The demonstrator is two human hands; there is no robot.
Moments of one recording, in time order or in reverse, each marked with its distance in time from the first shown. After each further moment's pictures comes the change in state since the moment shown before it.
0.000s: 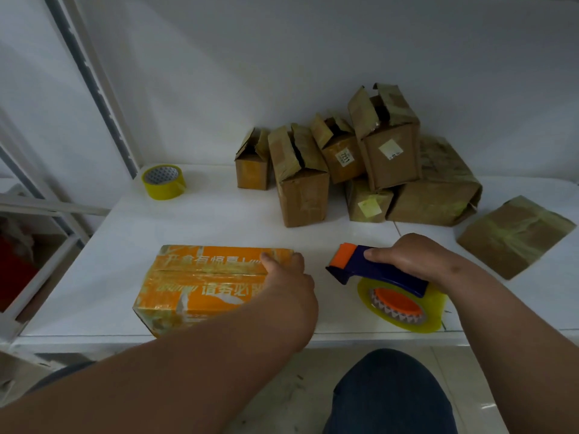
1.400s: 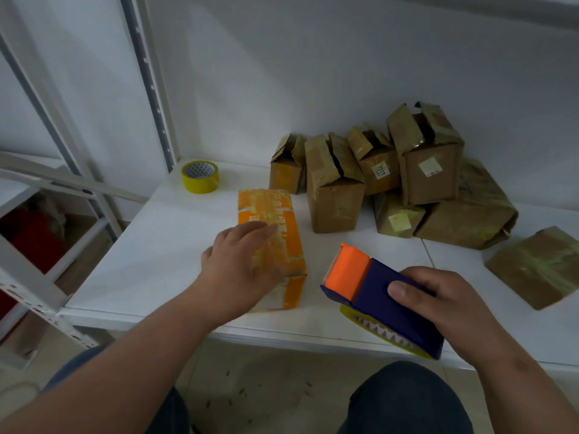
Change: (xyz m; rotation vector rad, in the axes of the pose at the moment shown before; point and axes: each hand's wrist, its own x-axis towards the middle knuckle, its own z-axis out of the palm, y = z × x) left_hand -0.061 -0.086 0.092 -1.198 0.790 -0.296; right_hand -0.092 -0.018 0.036 0.422 0.105 -0.539
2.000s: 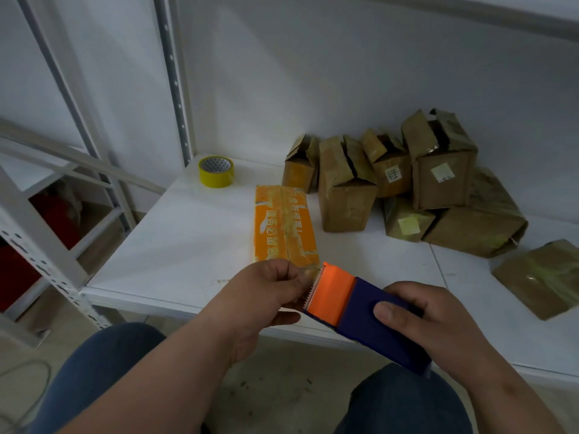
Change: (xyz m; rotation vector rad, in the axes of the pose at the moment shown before) left_hand -0.049 0.033 -0.001 -0.948 -0.260 -0.370; right_hand -0.020 -0.014 0.025 0.008 -0.118 -0.060
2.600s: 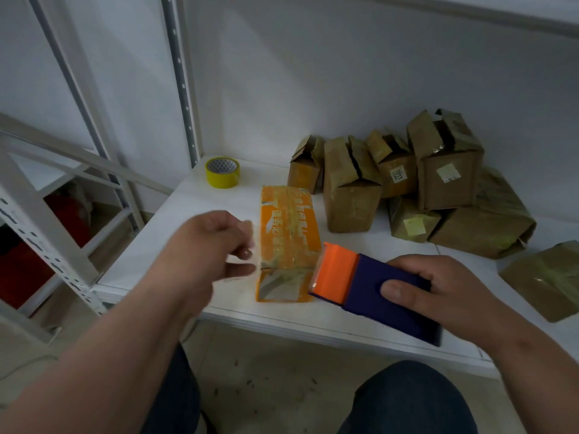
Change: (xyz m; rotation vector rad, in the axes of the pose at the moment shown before) left_hand -0.003 0.030 -0.049 -0.080 0.384 0.186; right_hand 0.022 -0.014 -0.024 -0.125 -0.119 -0.165
